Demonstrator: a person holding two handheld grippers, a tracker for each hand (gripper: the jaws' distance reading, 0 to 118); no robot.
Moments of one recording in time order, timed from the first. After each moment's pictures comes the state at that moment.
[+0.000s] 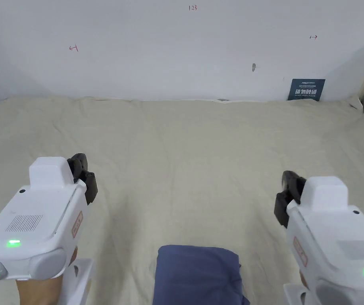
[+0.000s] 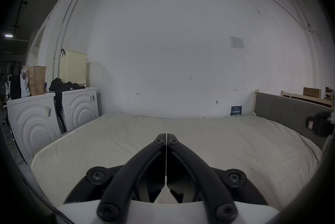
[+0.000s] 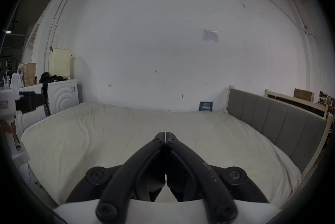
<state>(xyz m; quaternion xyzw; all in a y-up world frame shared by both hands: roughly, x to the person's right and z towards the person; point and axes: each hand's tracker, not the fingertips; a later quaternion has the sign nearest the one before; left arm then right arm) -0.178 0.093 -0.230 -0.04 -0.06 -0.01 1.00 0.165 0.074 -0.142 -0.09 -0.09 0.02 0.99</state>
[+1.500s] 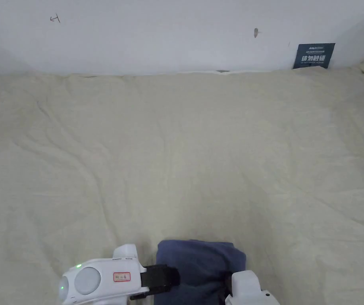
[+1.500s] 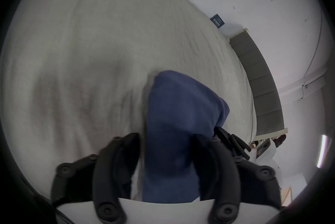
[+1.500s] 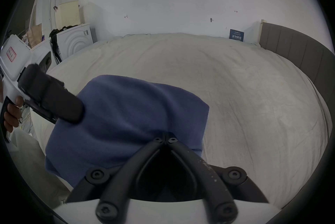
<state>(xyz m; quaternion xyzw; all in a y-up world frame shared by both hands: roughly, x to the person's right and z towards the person) -0.135 -0.118 -0.305 -0.55 -0.26 0.20 0.76 0.117 -0.163 -0.174 -0.34 0.00 -0.01 0.94</state>
